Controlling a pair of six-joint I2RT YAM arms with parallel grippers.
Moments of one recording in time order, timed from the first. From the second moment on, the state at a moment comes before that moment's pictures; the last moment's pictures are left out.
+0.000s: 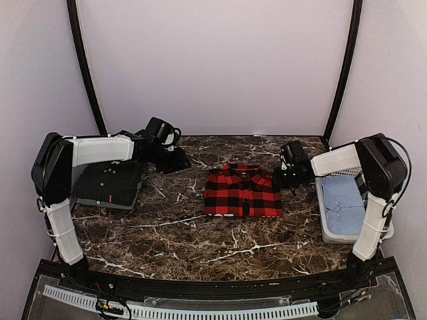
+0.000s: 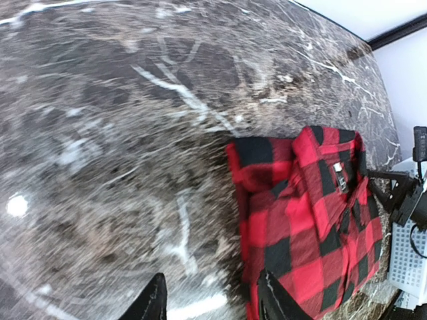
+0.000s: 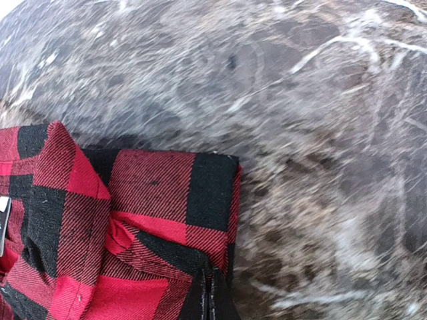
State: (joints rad) left arm -0.53 1.90 1.40 -0.35 0.17 -0.56; right arm 0.42 1.87 1.04 -0.11 0.06 0.45
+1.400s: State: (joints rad) left arm -0.43 2.00 1.36 -0.67 -0.58 -0.50; right arm 0.40 1.56 1.07 -0.18 -0.05 0.39
